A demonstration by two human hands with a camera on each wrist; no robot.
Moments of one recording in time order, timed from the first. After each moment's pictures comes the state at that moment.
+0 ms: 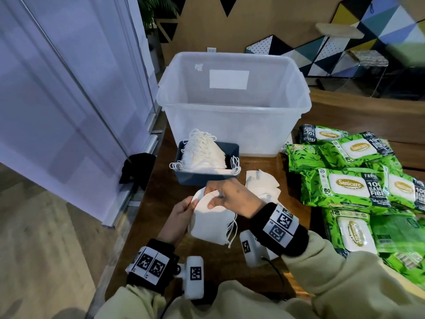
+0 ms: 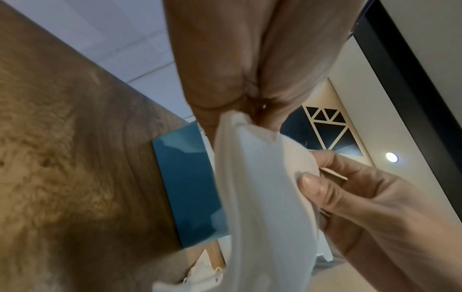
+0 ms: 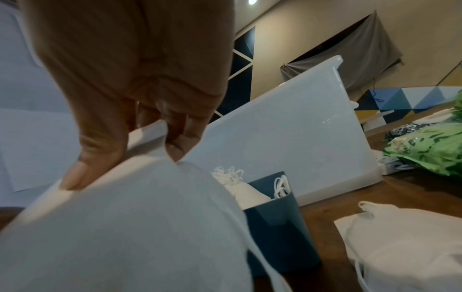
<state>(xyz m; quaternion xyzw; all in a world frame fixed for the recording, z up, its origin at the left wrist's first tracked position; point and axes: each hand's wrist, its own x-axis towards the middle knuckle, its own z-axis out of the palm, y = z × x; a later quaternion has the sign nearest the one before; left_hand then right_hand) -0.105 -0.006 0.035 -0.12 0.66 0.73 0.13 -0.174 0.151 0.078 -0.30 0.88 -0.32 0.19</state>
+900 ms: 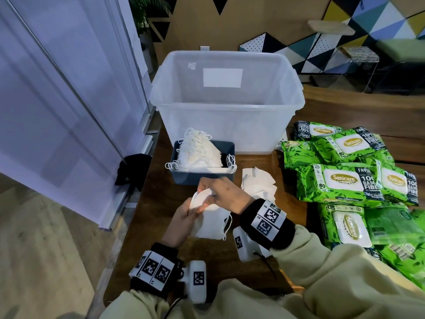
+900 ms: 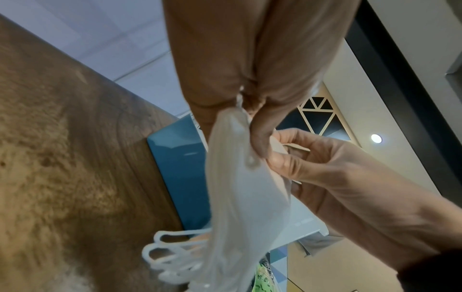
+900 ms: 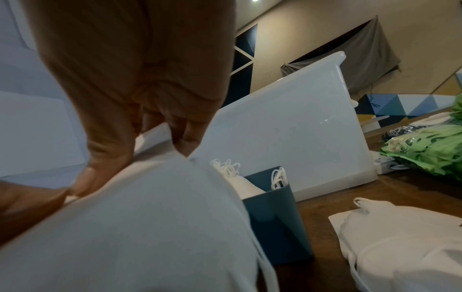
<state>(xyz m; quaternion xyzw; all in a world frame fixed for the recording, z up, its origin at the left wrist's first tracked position) -0.099 -0.001 0.026 -0.06 0.72 0.68 0.13 -0.180 0.141 0.063 -0.30 0.88 -0.31 0.20</state>
